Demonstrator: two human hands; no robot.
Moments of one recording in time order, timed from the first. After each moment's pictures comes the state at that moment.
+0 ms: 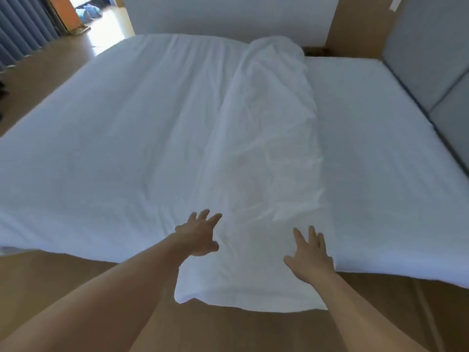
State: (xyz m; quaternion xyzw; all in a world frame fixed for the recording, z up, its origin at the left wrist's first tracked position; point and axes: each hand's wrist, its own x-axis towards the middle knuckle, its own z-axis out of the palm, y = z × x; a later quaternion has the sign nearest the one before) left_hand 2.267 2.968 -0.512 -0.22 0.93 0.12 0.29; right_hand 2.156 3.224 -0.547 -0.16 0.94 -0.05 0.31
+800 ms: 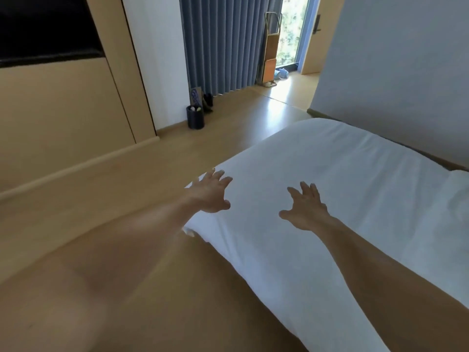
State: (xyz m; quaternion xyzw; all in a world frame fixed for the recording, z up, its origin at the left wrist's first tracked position) left_hand 2.655 2.571 -0.213 -0.49 0.87 0.08 0.09; right_hand 2.421 2.677 -0.223 -0.55 0.82 0.00 0.17
